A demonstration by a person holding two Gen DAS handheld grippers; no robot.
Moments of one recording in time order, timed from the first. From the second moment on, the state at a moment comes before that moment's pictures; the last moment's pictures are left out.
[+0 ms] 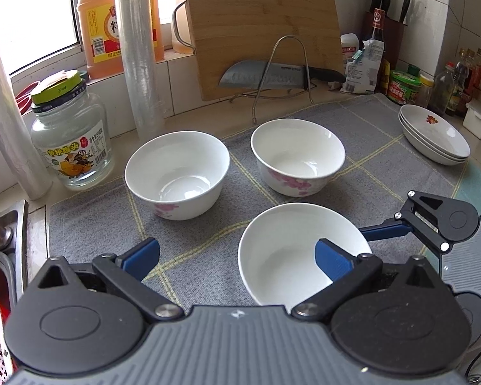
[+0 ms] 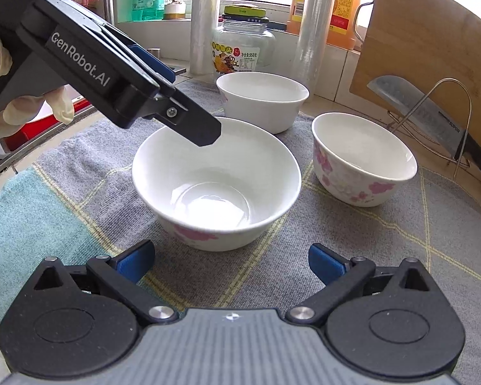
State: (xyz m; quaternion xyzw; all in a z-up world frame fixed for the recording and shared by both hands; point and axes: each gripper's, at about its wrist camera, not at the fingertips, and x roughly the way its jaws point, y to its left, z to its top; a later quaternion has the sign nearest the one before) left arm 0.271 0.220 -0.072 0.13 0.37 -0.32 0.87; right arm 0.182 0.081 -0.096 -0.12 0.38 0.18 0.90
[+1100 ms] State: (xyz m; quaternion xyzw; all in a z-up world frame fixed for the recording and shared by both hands) left arm 0.300 0.189 -0.084 0.14 0.46 -0.40 0.78; right arm 0.195 0.097 -0.087 -0.12 0.35 0.18 0.91
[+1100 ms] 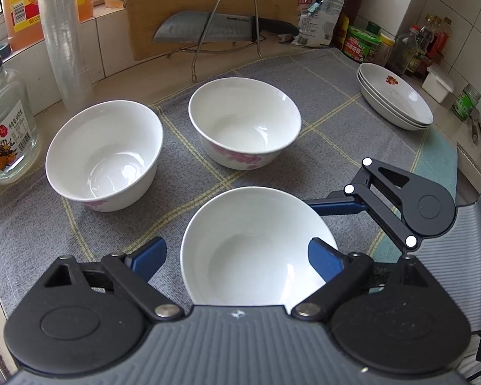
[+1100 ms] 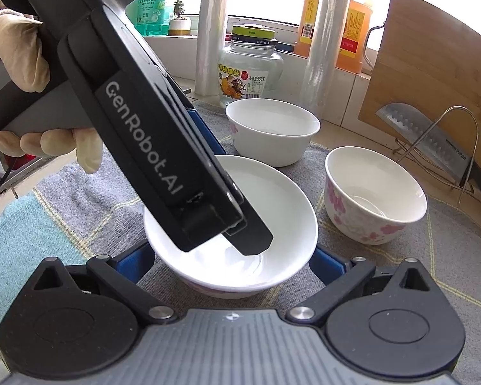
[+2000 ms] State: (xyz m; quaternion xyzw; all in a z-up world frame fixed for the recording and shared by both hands) left arm 0.308 0.177 -0.086 0.16 0.50 -0.42 0.74; right arm 0.193 0.089 -0.085 -0.08 0.35 0.18 0.91
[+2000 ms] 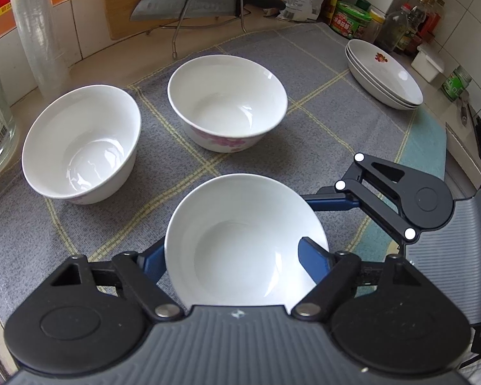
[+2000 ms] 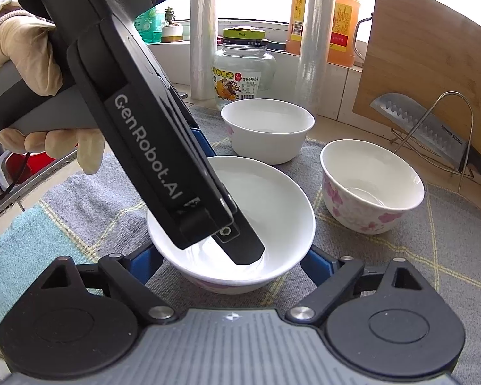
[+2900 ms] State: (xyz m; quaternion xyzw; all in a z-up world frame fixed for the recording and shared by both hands) left arm 0.289 0.145 -0.068 0.15 0.49 -0.44 0.74; right arm 0.172 0.058 -0.066 -0.09 0.36 0.16 0.92
